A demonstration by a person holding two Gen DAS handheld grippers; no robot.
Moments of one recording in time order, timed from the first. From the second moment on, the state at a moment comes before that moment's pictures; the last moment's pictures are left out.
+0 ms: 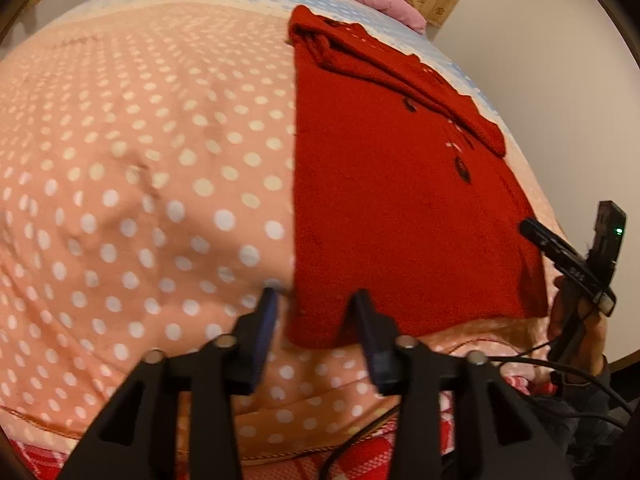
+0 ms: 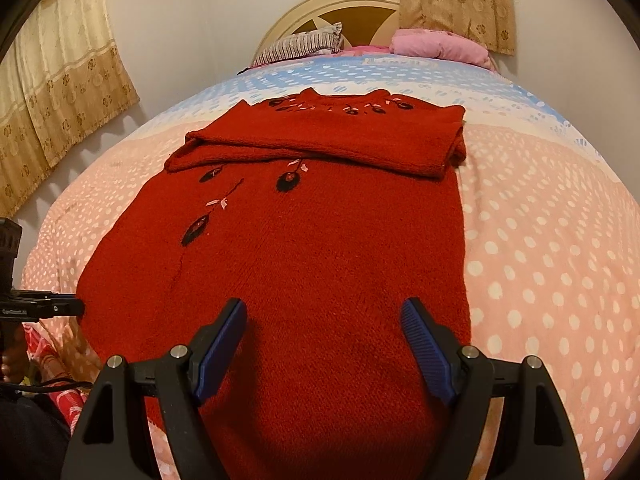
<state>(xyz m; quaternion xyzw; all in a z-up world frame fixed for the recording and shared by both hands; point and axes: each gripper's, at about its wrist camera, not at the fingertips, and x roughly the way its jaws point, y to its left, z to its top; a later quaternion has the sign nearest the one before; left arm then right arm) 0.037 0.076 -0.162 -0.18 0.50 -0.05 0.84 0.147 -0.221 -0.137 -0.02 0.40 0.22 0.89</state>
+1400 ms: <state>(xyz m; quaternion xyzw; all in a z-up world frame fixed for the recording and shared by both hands) 0.037 0.076 -0.159 -0.21 0.49 -0.10 0.84 0.074 -0.308 -0.150 0.13 0.48 0.27 0.83</state>
